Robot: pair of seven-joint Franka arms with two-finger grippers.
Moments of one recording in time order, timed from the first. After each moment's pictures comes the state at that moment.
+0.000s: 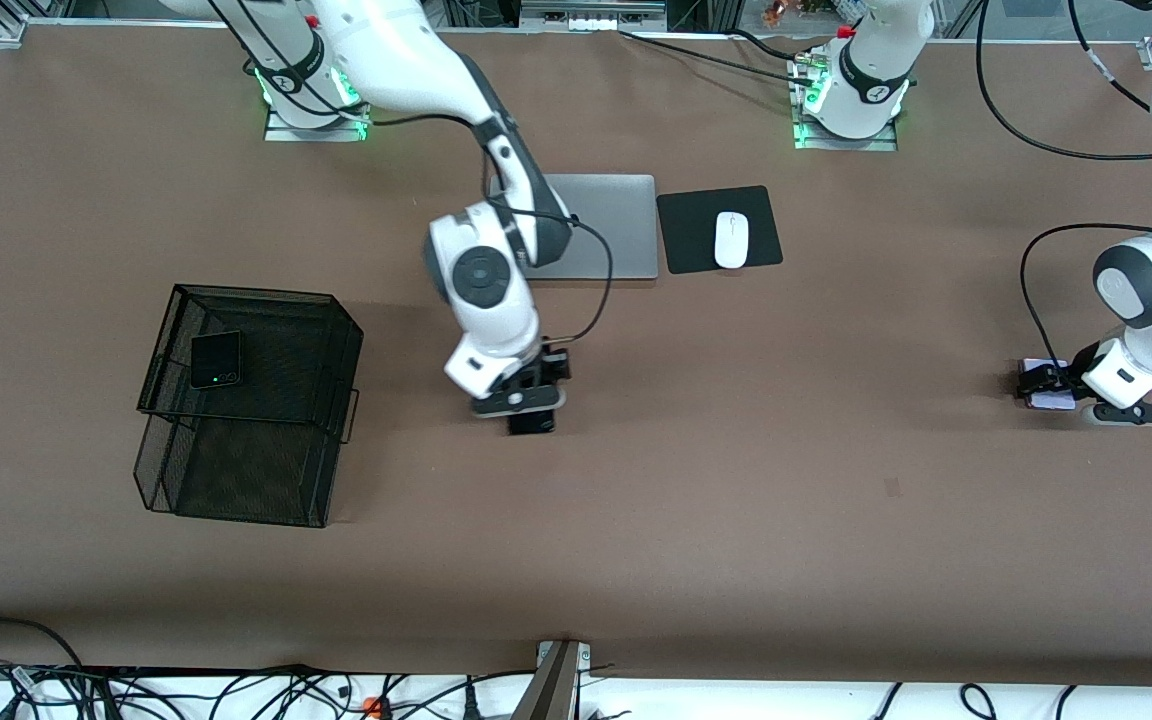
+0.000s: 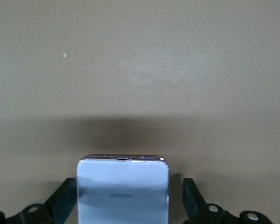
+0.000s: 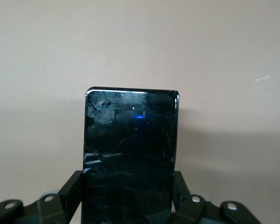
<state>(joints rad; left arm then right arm) 0.49 0.61 -0.05 -1.92 0.03 2.56 0.43 0.98 0.76 -0.50 -1.45 0.42 2.22 0.30</state>
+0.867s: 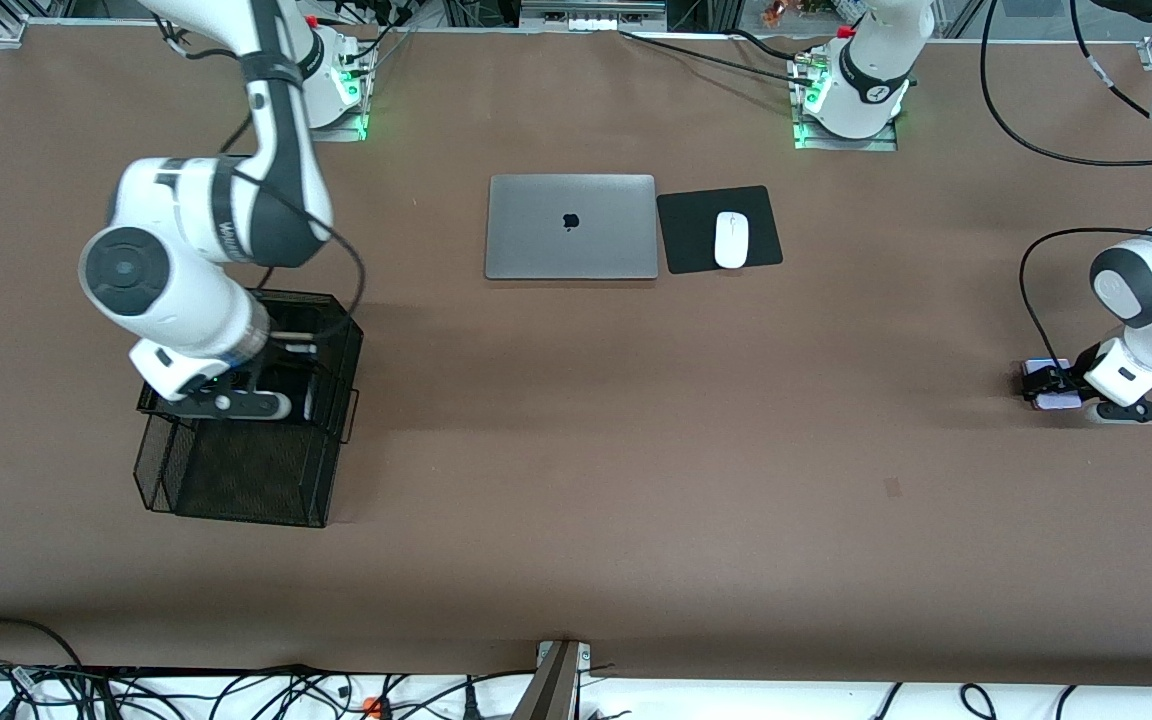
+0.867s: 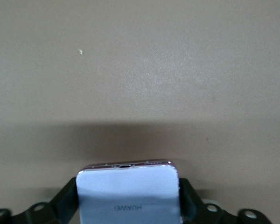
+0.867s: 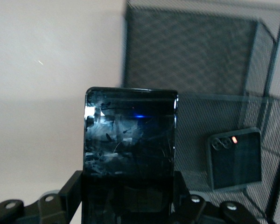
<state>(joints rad) 0.52 0.64 -0.05 -1.92 0.03 2.63 0.45 0.97 0.46 -0.87 -1.72 0.31 1.90 0.04</state>
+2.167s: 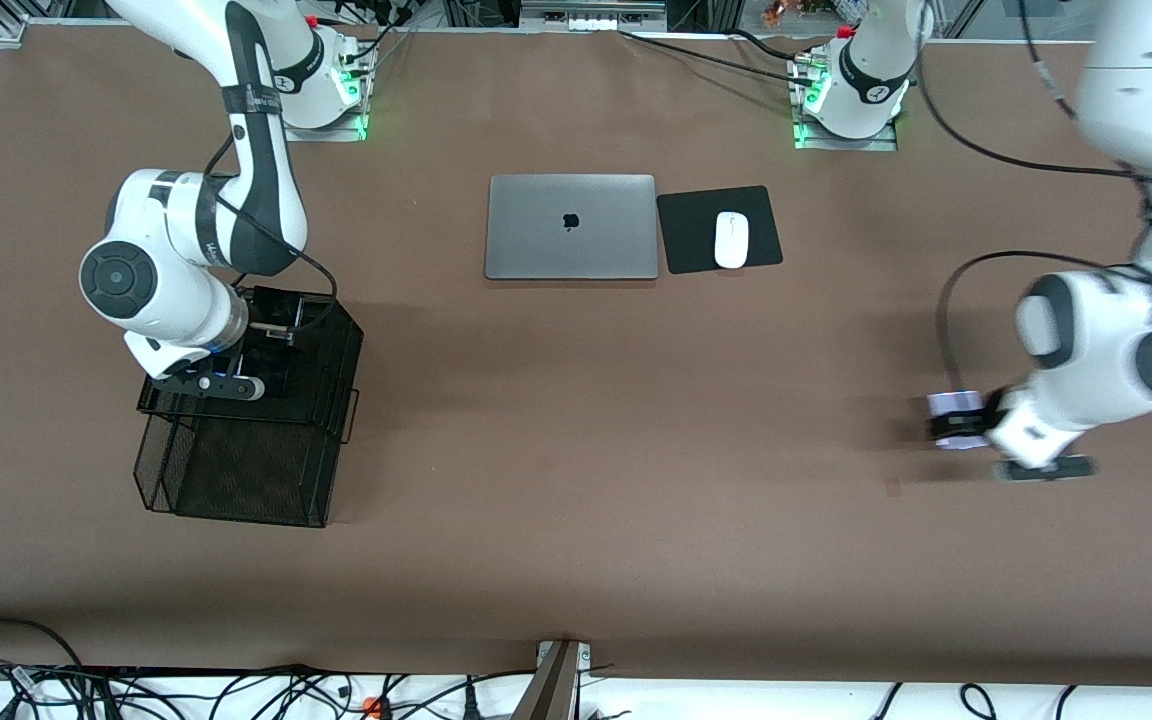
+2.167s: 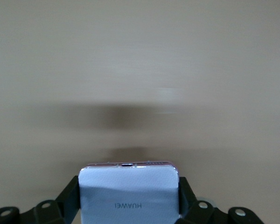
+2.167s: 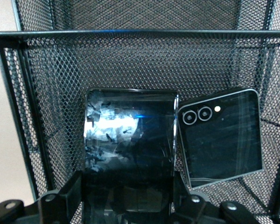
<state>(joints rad) 0.10 0.59 -0.08 -1.75 -0.02 2.32 -0.03 0.97 0.46 -0.89 -1.92 0.31 2.03 0.04</state>
